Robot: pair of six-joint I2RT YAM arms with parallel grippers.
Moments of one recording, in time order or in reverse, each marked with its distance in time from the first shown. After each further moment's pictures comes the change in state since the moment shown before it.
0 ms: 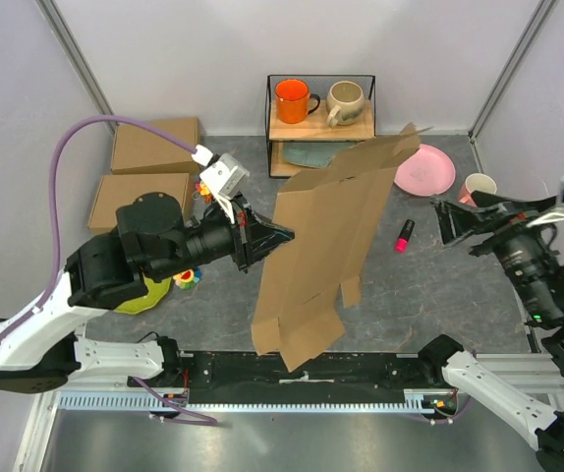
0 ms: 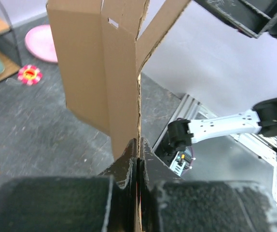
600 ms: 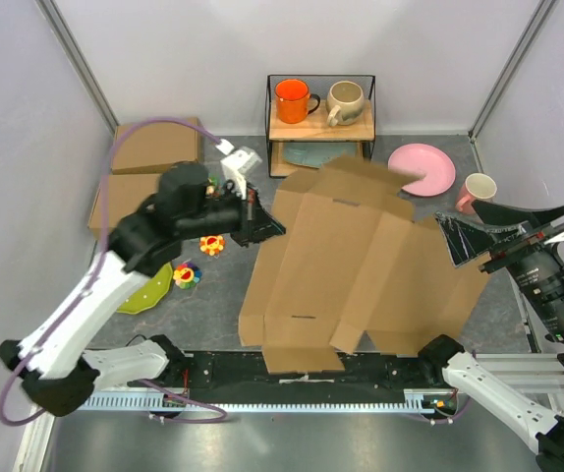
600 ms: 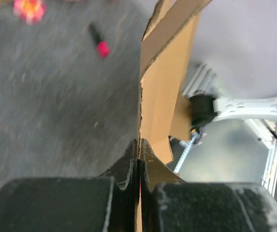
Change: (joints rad) left arm 0.418 0.054 -0.083 -0.040 0.482 0.001; right arm 0.000 -0.039 0.060 -0.024 -0.127 0.027
